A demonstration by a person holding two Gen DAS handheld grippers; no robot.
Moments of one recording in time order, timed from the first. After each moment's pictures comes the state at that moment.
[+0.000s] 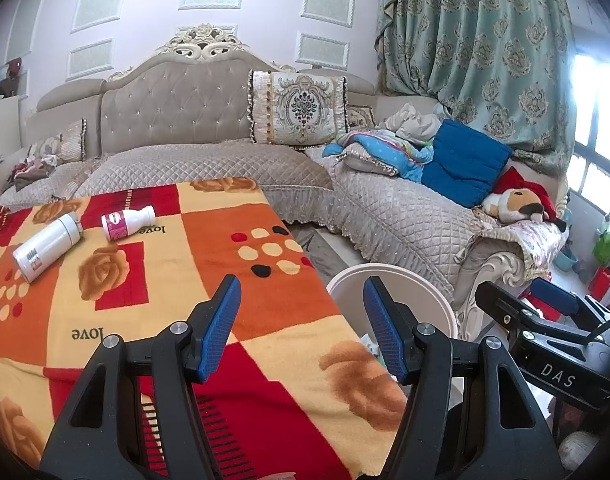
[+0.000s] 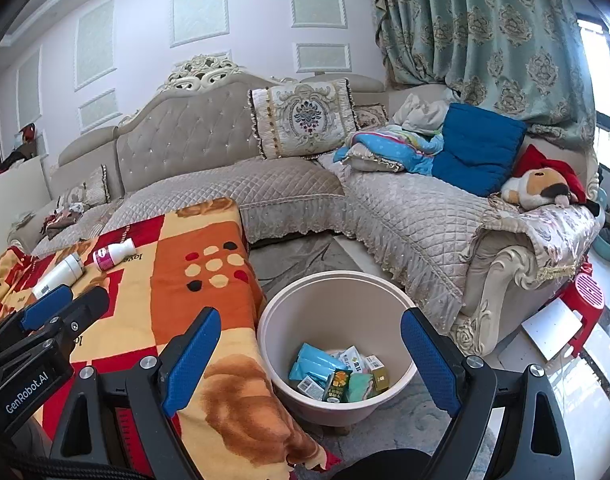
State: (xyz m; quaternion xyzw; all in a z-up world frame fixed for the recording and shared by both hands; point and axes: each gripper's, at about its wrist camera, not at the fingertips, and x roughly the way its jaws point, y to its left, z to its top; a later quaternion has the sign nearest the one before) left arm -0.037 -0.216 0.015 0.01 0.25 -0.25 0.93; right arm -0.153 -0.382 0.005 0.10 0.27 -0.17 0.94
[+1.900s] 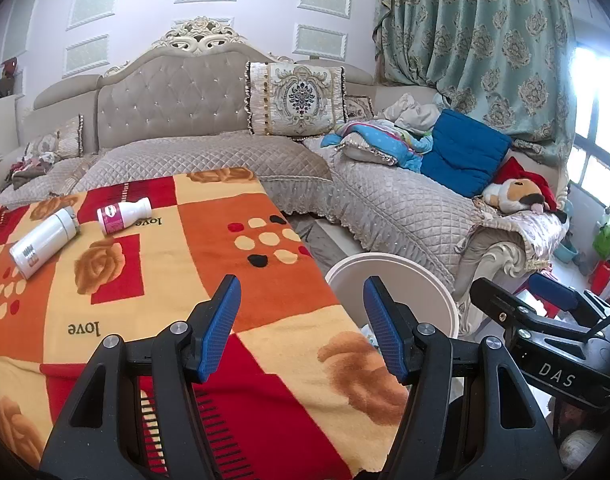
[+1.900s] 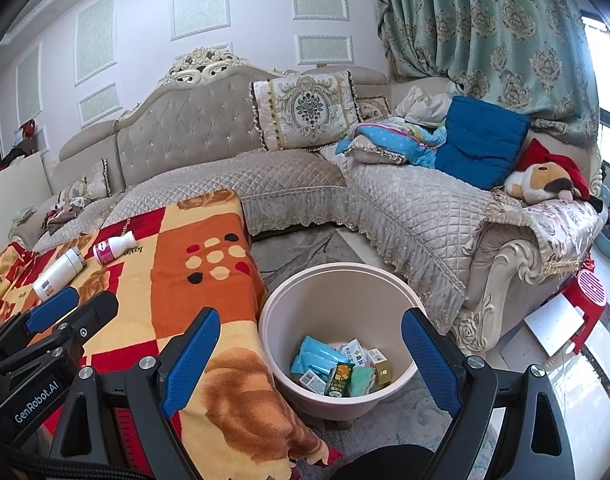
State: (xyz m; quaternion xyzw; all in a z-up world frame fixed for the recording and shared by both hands) left arm -0.037 -0.222 0.006 0.02 0.27 -0.26 0.93; right arm -0.148 -0.386 -0.003 0.10 0.29 -0.16 0.94
